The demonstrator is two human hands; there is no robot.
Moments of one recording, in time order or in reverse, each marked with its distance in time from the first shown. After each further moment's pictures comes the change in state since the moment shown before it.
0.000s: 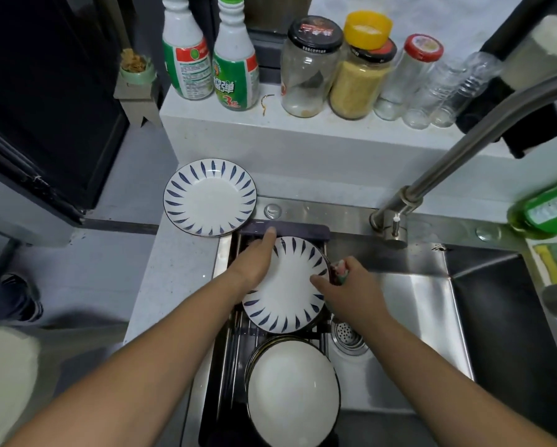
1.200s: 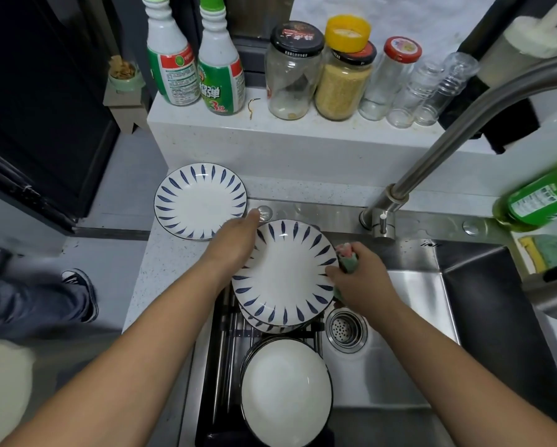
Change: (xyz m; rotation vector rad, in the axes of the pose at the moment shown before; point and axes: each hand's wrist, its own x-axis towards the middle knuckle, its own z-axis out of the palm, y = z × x) left_hand -0.019 0.035 -0.020 0.000 0.207 0.147; right_hand -0.007 -0.011 -0.037 0.260 0.010 -0.034
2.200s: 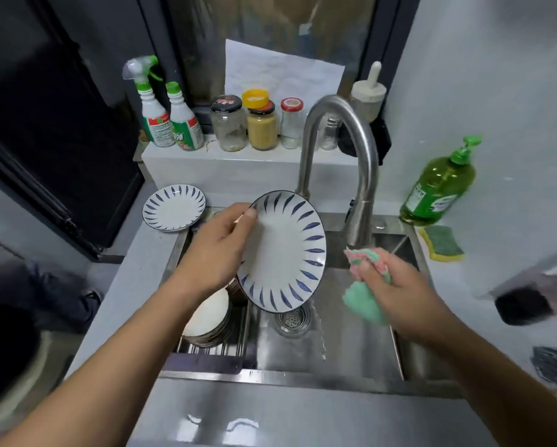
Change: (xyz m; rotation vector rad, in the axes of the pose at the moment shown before) left_hand -0.266 0.084 0.107 0.019 0.122 0.617; right_hand -0.161 0.087 -0.237 0.031 -0.030 -0.339
